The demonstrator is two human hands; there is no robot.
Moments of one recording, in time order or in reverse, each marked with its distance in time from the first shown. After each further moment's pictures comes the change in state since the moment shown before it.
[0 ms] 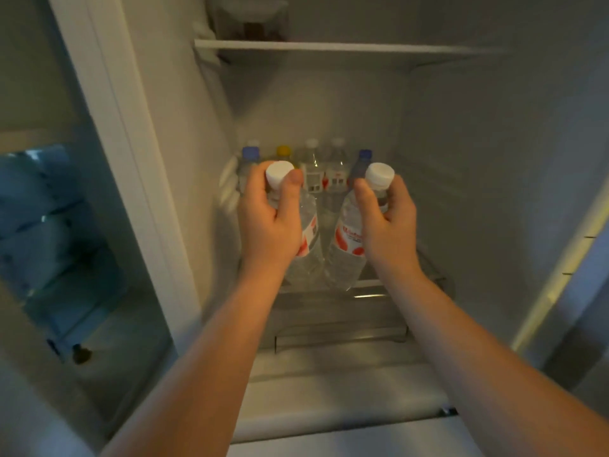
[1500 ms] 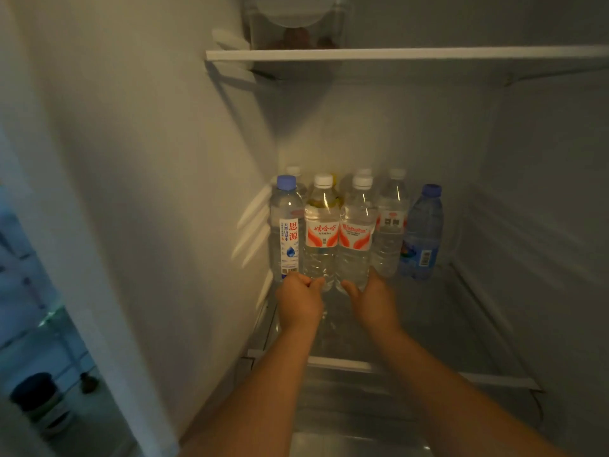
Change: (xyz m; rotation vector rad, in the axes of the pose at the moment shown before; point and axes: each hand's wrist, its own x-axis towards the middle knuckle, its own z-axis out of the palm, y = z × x) left_hand 0.006 -0.187 0.053 0.506 -0.021 -0.715; right_hand 0.045 0.255 0.076 -0.600 -0.376 0.375
